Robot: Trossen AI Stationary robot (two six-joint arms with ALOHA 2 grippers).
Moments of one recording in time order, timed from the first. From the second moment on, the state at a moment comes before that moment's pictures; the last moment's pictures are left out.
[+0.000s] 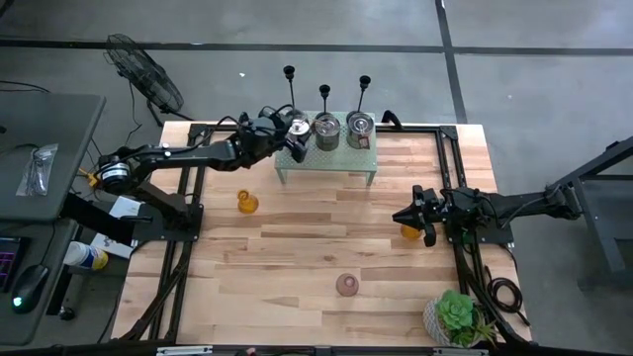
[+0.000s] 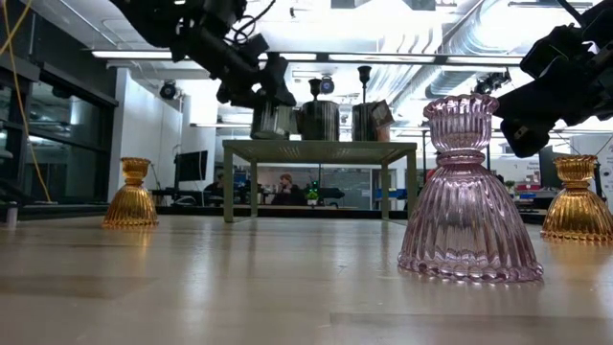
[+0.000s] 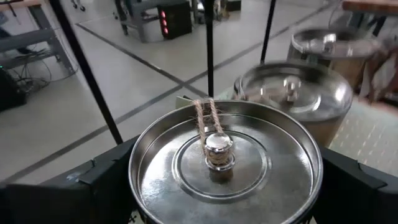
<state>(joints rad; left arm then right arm) 0.41 1.42 0.93 0.24 -0.39 -0.06 0.06 0.19 0.01 0.03 -0.03 0.41</state>
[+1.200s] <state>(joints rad) 0.45 1.44 0.84 0.37 -0.33 0.00 0.06 0.19 0.01 0.03 -0.03 0.41</state>
